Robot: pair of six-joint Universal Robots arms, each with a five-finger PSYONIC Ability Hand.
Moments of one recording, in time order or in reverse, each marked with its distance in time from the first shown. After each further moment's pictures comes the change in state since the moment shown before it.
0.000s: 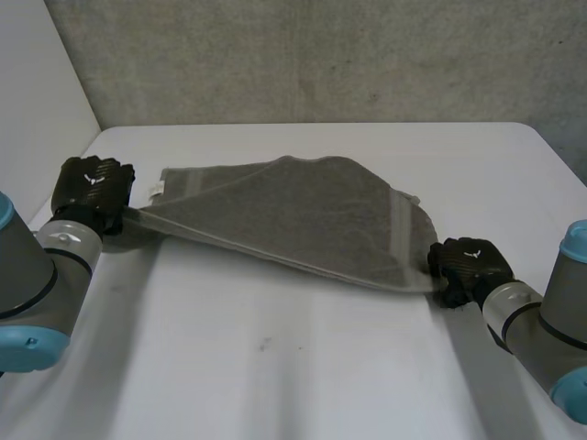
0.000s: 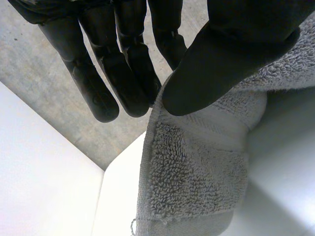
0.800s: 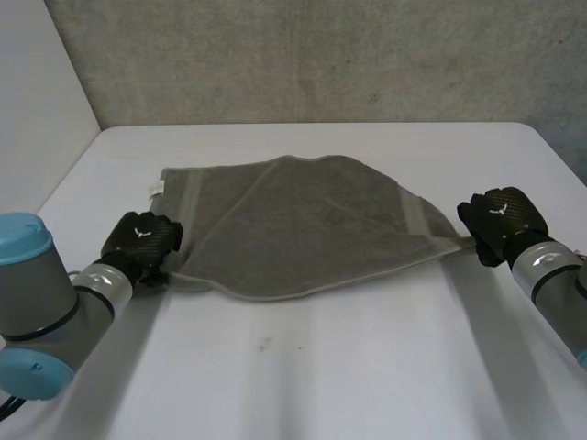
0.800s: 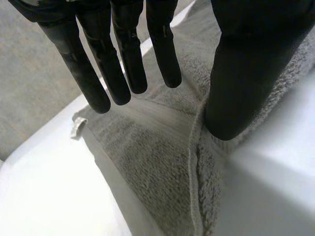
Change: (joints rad) left arm 0.013 -0.154 -0.041 -0.051 0.213 0.009; right arm -0.089 -0.077 -0.067 -0.030 -0.050 -0.329; left_hand -0.512 -0.541 -0.540 -0.540 -0.532; right_hand 0.212 0.299 0.316 0.320 0.311
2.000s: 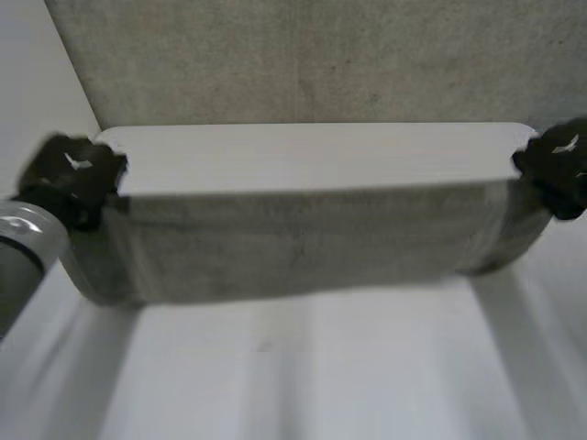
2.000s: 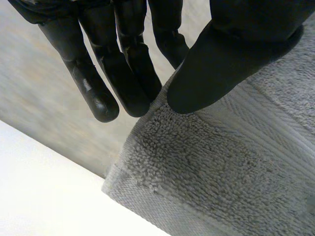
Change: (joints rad) left arm -0.015 0.369 0.098 -0.322 -0.139 0.152; right arm -0.060 -0.235 -0.287 0.595 0.007 -0.248; left_hand 0.512 0.540 0.539 0.540 0.535; right_hand 0.000 0.000 0.000 0.004 0.001
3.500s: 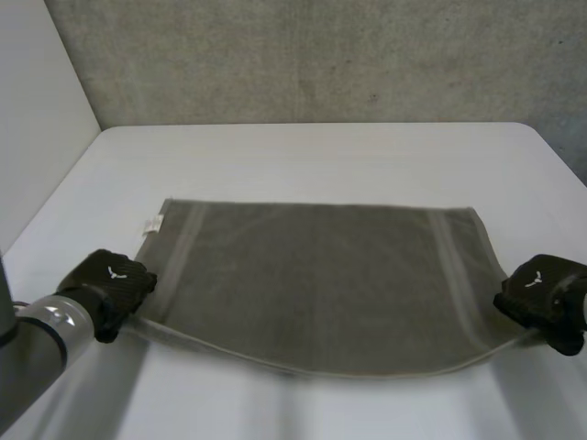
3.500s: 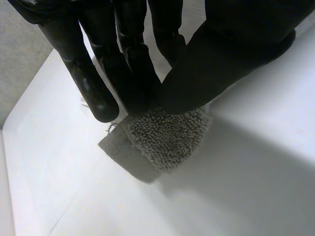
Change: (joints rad) left arm -0.040 -0.013 -0.171 -0.224 -0.030 0.116; right arm -0.034 0.005 0.223 0.307 0.030 -0.327; left_hand 0.018 0.001 0.001 0.000 0.004; right_hand 0.000 0.000 0.009 0.000 0.014
